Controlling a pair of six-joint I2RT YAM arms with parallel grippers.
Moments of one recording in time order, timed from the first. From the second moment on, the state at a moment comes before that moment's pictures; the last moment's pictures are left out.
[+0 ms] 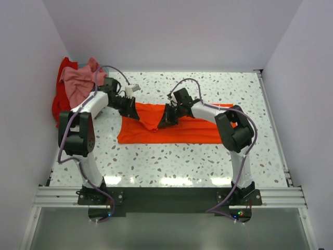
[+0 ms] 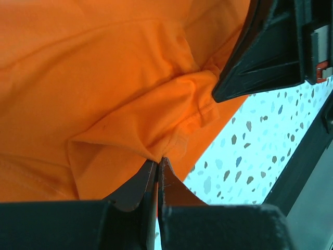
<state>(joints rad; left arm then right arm) -0.09 1.86 1.36 -0.72 0.75 0.26 0.56 2.11 1.44 -0.28 -0.59 0.73</state>
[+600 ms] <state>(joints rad) -0.07 2.05 1.50 -0.61 0.81 0.15 0.46 2.16 1.49 -0.17 -0.65 0.75</state>
